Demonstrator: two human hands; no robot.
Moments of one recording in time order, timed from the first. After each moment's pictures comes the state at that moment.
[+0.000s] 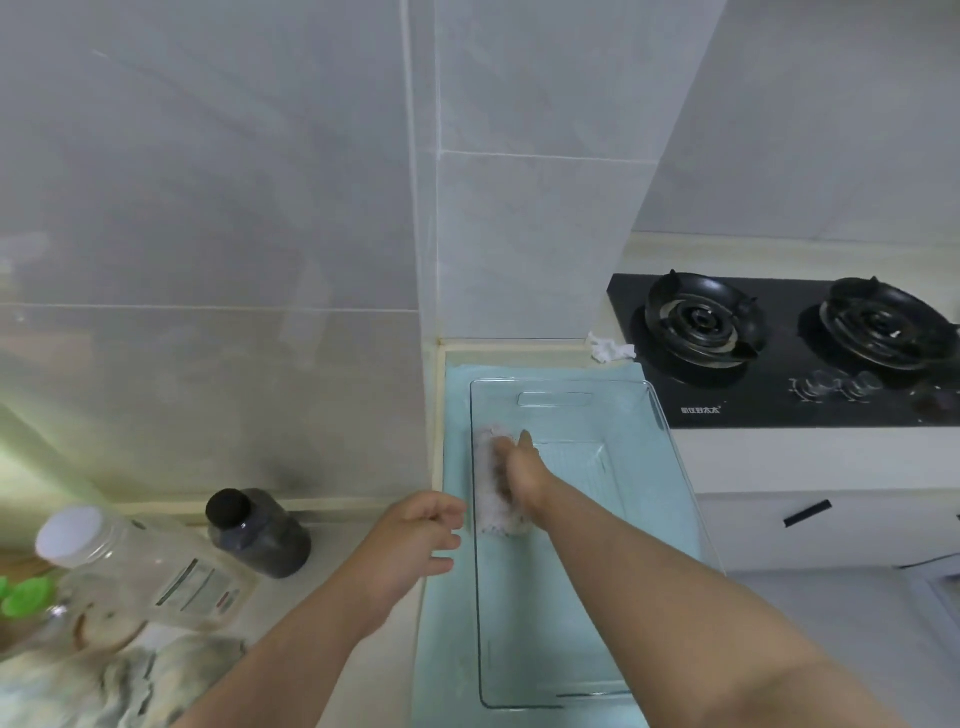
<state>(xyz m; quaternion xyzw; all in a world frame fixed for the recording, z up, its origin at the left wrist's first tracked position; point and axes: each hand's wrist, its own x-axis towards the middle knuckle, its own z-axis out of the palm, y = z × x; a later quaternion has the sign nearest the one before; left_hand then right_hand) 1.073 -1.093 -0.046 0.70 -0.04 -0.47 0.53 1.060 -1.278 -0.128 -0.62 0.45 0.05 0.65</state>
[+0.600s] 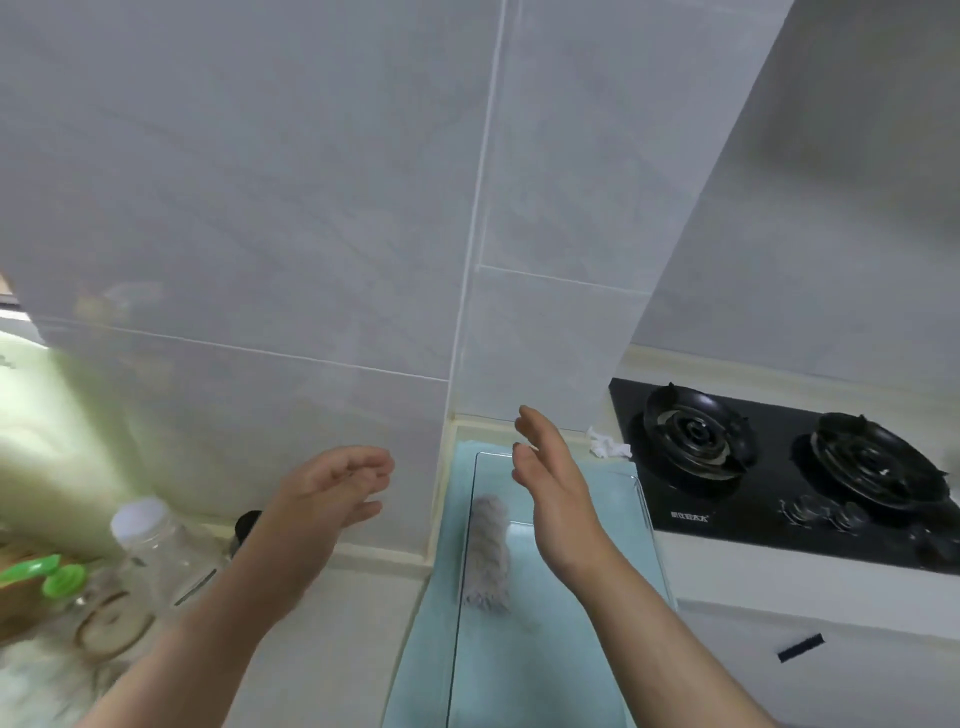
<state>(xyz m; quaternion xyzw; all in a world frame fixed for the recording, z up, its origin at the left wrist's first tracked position) 1.094 -1.043 0.034 0.70 -0.09 -0.20 0.67 0.997 -1.241 0.038 -0.74 0.20 -0.15 0.62</state>
